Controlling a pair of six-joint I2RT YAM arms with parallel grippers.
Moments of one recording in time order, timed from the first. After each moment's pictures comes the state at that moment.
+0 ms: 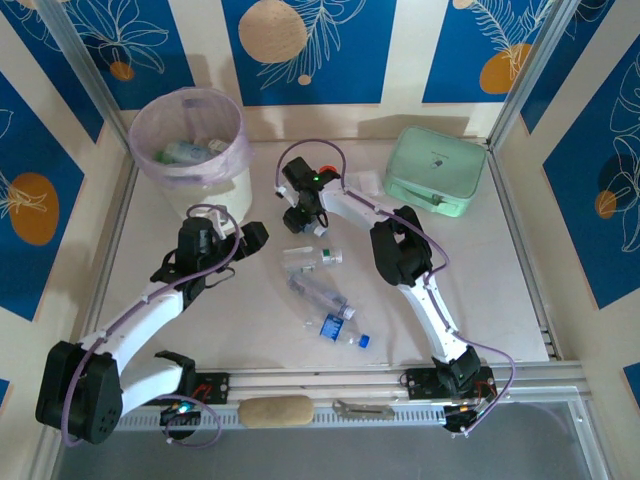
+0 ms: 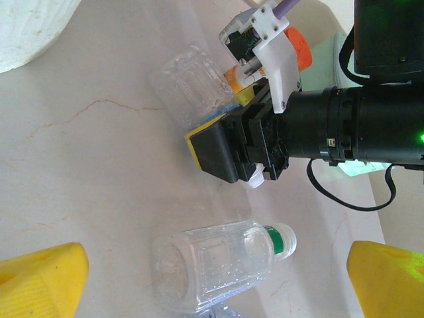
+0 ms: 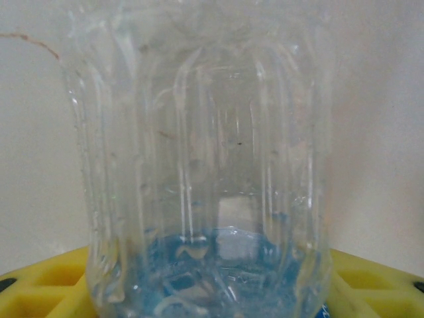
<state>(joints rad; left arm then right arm) -0.32 1.10 0.57 0.01 0.27 -0.75 0.66 2.43 2.11 -0.85 0.00 -0.17</state>
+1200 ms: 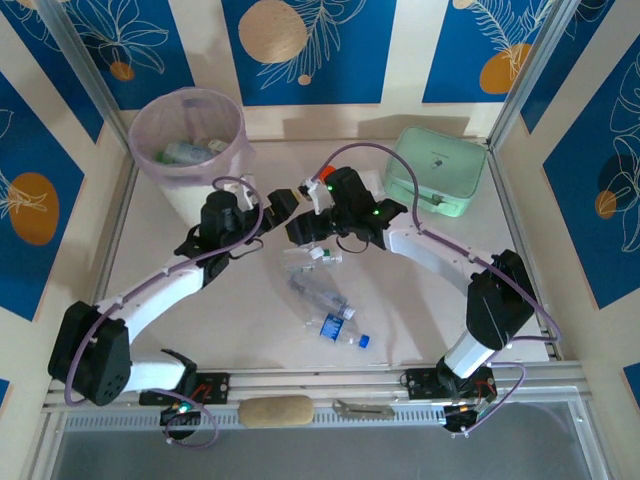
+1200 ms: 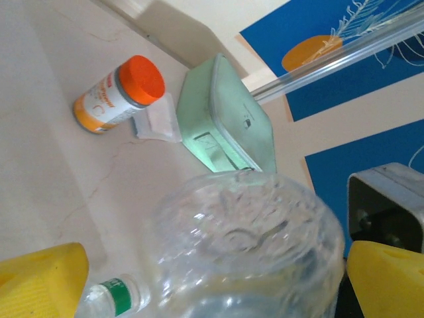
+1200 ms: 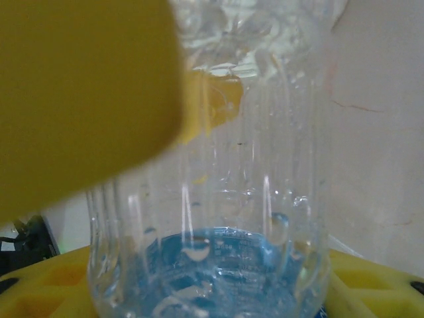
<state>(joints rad) -0.49 1.30 0.81 0.23 0.30 -0.95 0.71 1.61 1.29 -0.38 -0.39 0.28</state>
